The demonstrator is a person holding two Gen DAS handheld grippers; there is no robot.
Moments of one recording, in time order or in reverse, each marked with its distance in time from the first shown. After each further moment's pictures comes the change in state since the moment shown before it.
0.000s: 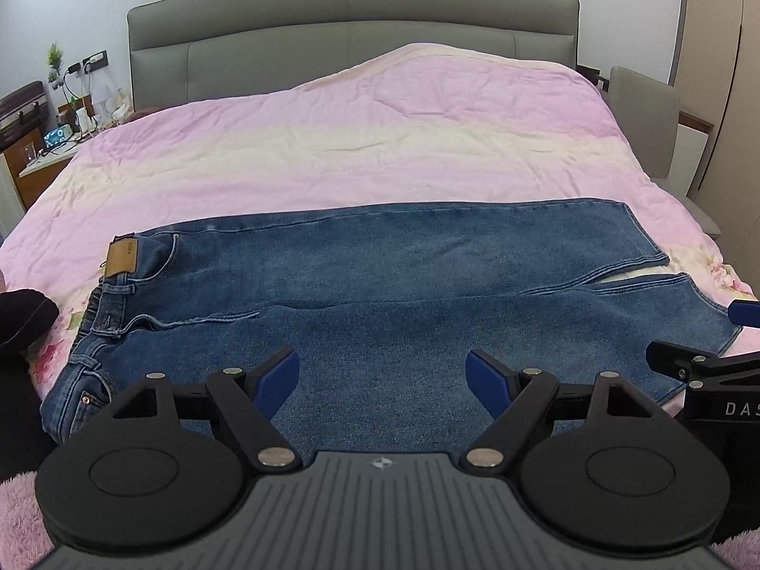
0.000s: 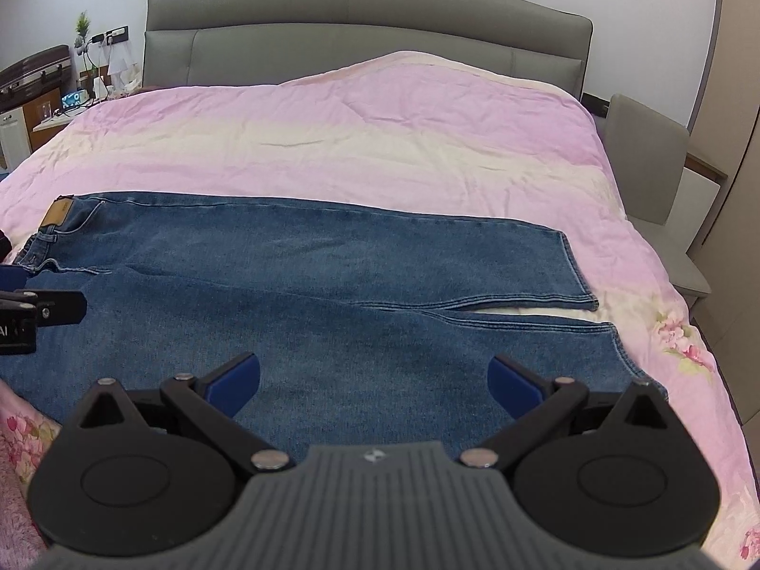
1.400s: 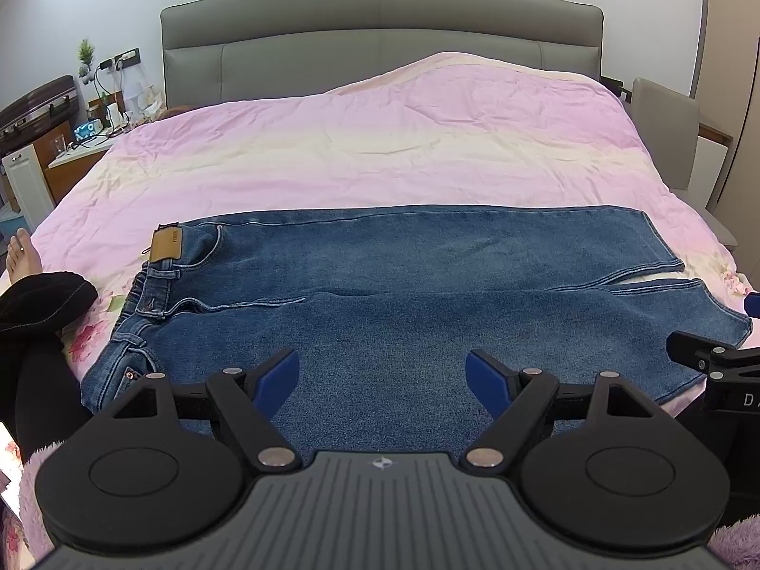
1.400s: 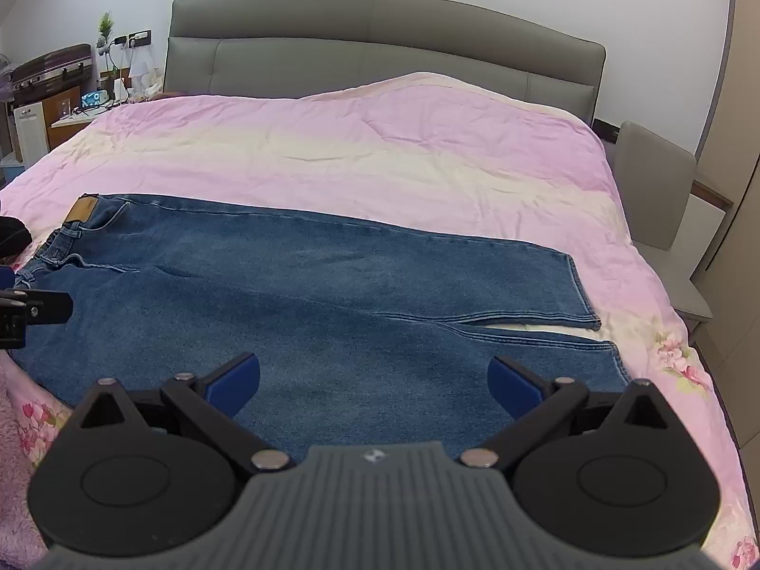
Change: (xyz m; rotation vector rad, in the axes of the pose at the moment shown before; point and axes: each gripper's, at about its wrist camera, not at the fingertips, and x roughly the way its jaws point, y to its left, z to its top) left arm -0.031 0.022 -0.015 -0.028 -0.021 0.055; right arm -0.030 0.009 -0.004 -0.042 -0.052 0.016
